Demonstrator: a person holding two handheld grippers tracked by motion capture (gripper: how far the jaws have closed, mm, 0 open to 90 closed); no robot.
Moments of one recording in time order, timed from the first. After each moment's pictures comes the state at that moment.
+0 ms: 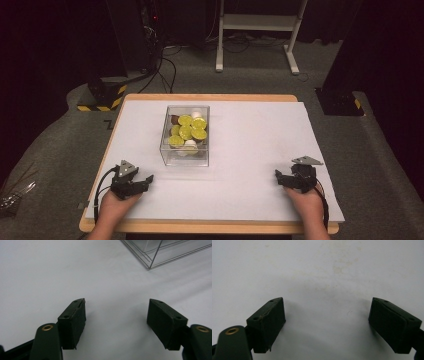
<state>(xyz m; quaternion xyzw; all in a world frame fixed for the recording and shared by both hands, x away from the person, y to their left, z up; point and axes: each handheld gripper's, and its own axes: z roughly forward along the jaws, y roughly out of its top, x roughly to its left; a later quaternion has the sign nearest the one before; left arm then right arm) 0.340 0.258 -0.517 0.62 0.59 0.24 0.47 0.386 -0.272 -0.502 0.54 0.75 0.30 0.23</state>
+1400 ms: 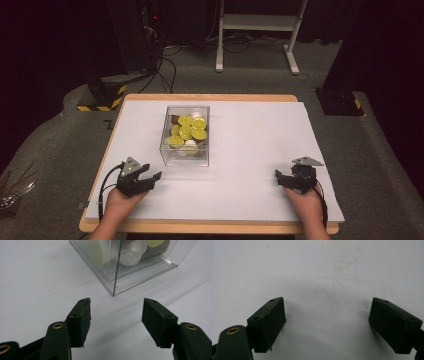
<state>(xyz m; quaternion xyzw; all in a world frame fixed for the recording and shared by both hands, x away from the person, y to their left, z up) 0.335 0.235 -0.491 0.63 0.54 0.20 0.53 0.385 -0.273 -0.504 0.54 0.75 0.31 0.23</state>
